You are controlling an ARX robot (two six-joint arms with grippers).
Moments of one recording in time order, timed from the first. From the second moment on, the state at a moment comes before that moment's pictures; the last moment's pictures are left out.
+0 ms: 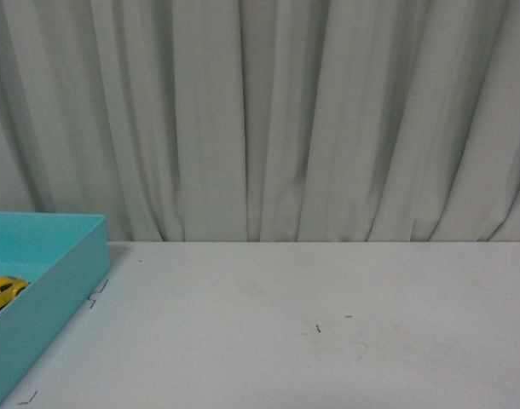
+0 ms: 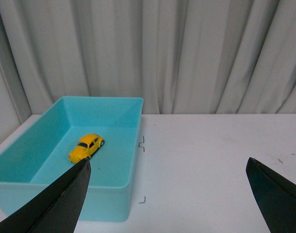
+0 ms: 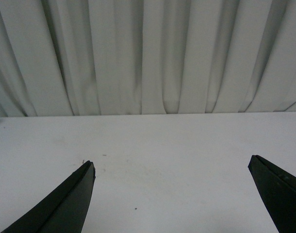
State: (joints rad) left arm 0.00 0.01 0.01 0.00 0.00 0.00; right arm 0.00 0.00 0.01 0.00 0.00 -0.01
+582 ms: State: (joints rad) left arm 0.00 0.01 0.01 0.00 0.00 0.00; right arm 0.00 0.00 0.01 0.00 0.00 -0.01
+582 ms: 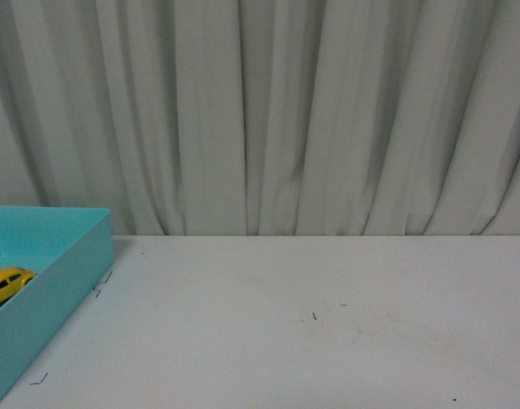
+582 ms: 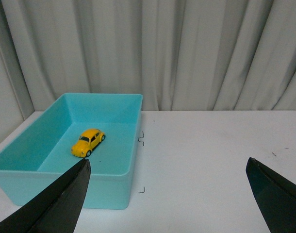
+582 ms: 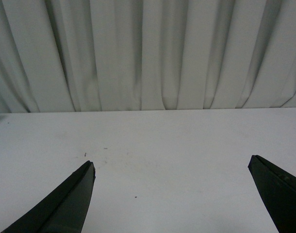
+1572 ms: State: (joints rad) left arm 0.00 0.01 0.01 0.00 0.00 0.00; right arm 0.00 0.00 0.01 0.00 0.00 -0.01
